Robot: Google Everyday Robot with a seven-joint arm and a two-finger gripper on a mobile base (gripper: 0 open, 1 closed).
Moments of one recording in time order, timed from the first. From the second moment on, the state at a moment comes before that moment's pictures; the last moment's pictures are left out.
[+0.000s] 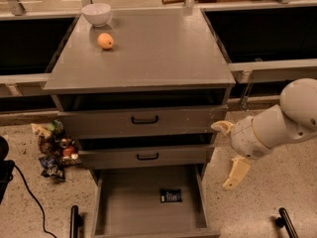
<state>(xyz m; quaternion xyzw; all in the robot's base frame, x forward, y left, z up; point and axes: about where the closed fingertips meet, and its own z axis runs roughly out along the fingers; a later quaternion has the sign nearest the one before) 0.455 -0.162 0.730 -0.65 0.70 0.15 0.25</state>
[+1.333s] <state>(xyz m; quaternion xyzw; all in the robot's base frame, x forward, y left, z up) 0.489 -0.157 0.590 -0.68 0.66 0.16 0.27</state>
